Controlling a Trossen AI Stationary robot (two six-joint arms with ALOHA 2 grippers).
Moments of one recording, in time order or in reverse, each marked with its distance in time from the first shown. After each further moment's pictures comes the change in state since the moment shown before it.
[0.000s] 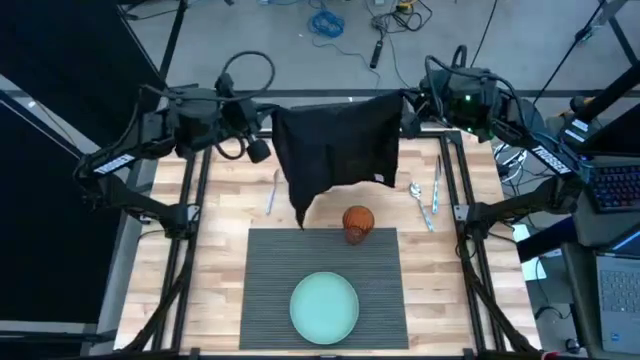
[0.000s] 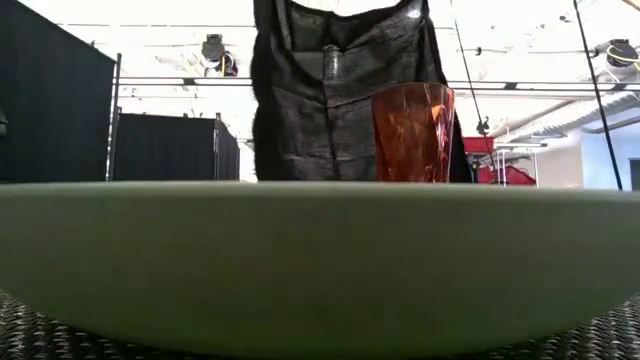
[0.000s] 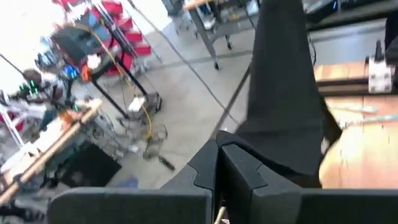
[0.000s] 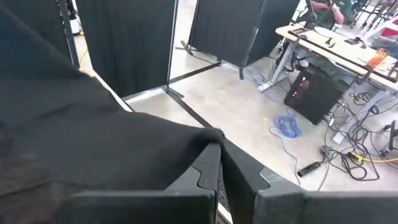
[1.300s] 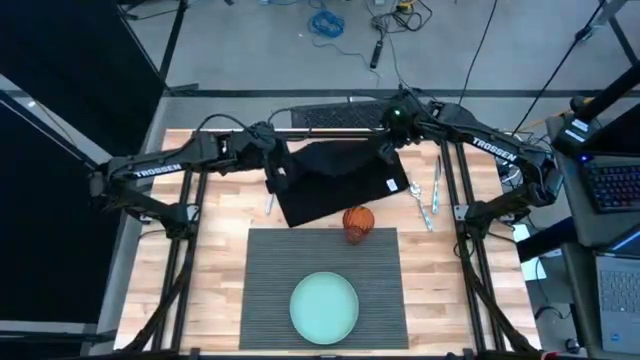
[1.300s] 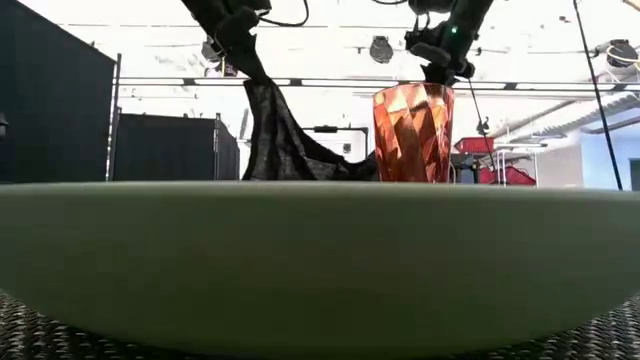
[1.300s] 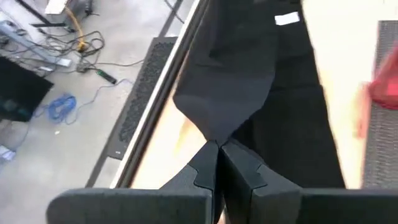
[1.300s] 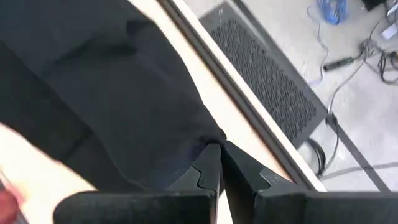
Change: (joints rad) left arm 0.073 0.026 -0.501 0.109 0.208 -0.148; right arm -0.156 0.167 -0.327 -0.100 -0.200 -0.033
